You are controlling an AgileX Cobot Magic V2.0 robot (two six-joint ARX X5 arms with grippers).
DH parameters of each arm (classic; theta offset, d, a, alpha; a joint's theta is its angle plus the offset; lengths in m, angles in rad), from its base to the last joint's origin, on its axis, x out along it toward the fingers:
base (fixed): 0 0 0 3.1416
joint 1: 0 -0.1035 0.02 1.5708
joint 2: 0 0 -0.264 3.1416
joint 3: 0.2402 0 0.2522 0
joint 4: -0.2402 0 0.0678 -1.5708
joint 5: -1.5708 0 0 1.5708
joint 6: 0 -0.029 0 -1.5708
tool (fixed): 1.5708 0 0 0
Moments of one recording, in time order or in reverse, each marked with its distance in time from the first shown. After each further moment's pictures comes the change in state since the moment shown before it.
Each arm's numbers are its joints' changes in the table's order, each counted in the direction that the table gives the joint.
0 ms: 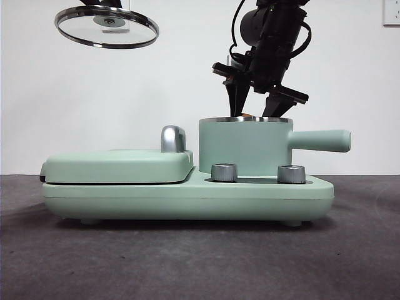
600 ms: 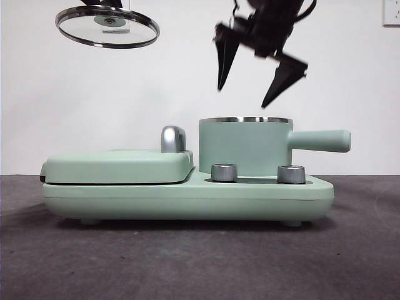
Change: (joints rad) left arm 0.005 0.000 0.000 0.004 0.001 0.000; right arm 0.020 -0.039 0.175 -0.097 0.036 0.033
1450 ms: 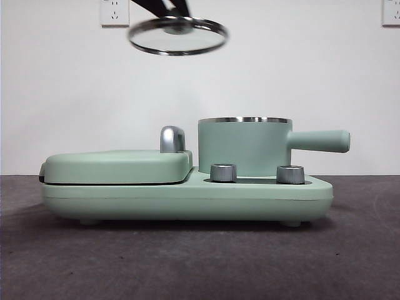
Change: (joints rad) left arm 0.232 0.098 0.000 0.139 0.000 -0.012; right arm -0.003 -1.229 -1.000 0.085 -0.076 0.092
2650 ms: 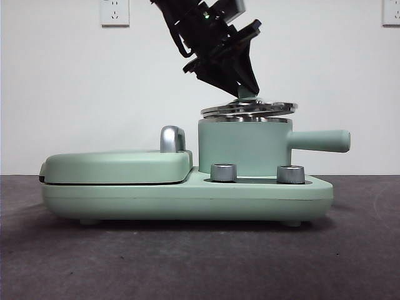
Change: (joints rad) left arm 0.082 0.301 0.000 0.256 -0.161 -0.106; right arm -0.011 -0.566 -0.450 0.152 0.023 -0.139
